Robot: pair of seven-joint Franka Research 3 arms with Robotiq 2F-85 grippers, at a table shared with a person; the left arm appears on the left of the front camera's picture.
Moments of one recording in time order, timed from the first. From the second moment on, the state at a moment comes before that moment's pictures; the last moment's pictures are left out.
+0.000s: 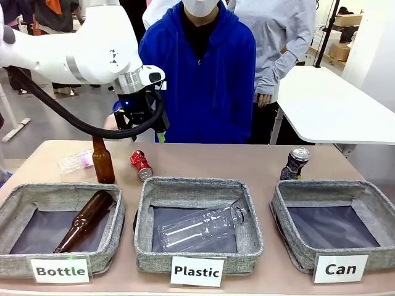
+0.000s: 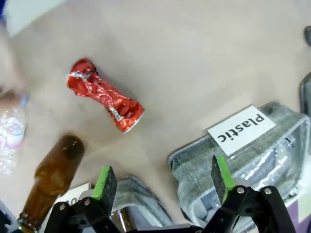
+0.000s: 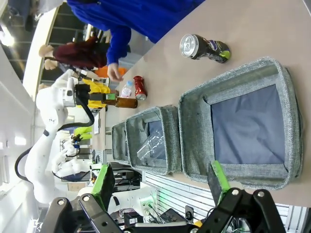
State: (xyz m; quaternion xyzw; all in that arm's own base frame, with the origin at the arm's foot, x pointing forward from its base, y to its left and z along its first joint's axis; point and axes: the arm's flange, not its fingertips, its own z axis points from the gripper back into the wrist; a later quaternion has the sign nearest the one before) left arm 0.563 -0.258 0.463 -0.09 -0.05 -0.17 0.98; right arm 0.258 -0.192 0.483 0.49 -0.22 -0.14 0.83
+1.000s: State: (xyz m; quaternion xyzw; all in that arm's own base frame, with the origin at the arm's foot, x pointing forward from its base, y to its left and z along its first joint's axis) left arm 0.355 0.077 0.697 -0.35 -0.12 -0.11 0.92; right arm 0.257 -0.192 0.483 0.49 -0.22 -0.14 0.83
